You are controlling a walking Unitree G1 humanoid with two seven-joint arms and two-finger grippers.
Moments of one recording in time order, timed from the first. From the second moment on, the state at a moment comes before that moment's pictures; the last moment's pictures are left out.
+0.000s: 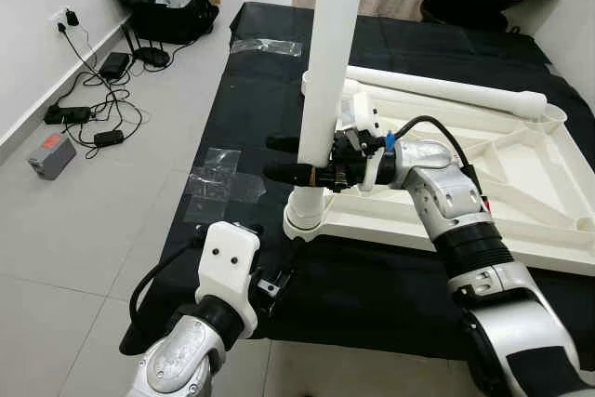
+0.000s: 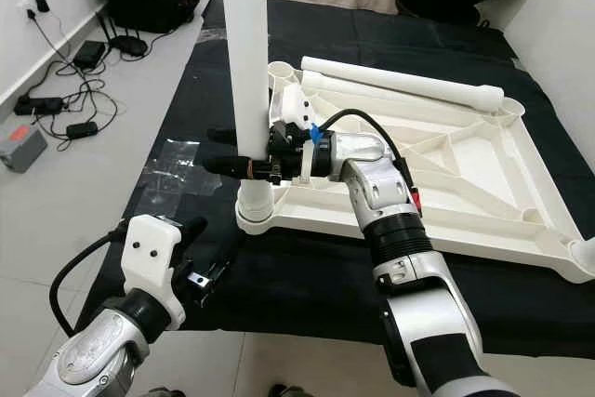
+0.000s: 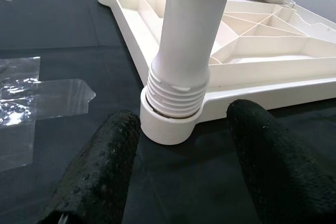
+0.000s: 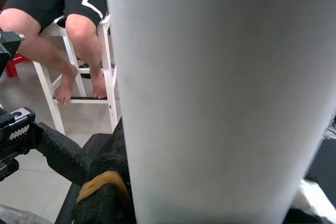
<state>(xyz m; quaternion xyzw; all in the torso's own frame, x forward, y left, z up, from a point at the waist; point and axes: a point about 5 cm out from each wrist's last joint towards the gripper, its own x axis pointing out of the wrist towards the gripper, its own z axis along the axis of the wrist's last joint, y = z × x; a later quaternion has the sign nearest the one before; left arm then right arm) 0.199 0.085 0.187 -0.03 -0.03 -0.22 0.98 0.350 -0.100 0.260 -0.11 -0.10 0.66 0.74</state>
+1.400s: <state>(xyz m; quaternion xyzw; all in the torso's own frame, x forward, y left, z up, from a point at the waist) 0.210 0.089 0.193 -0.01 -0.04 -0.20 0.98 0.392 -0.104 0.243 -0.06 -0.07 0.31 0.95</state>
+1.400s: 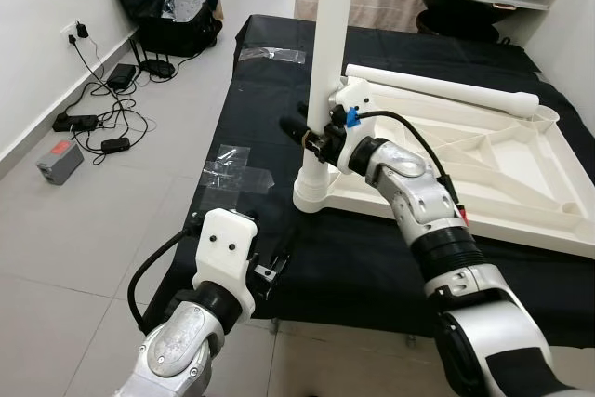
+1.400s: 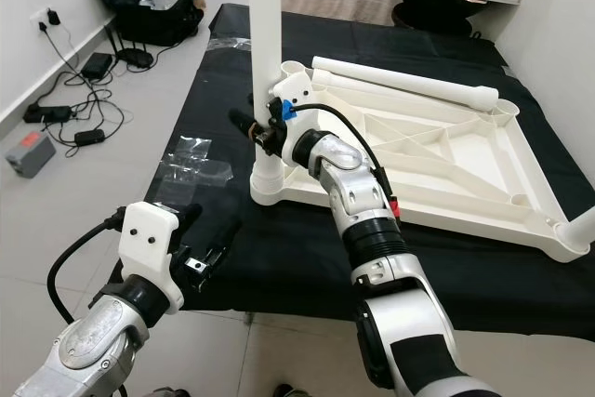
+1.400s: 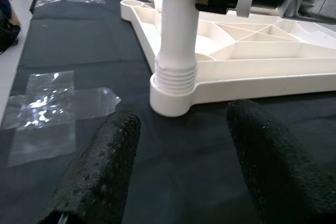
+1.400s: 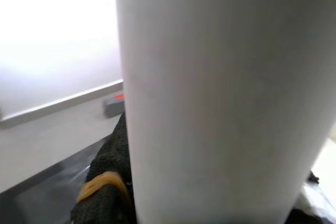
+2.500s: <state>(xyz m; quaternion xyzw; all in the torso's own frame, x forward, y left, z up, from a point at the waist) 0.207 0.089 0.189 -0.02 -0.04 -0.20 0.98 0.392 -0.164 0.231 -0.01 -0.06 -0.20 0.98</state>
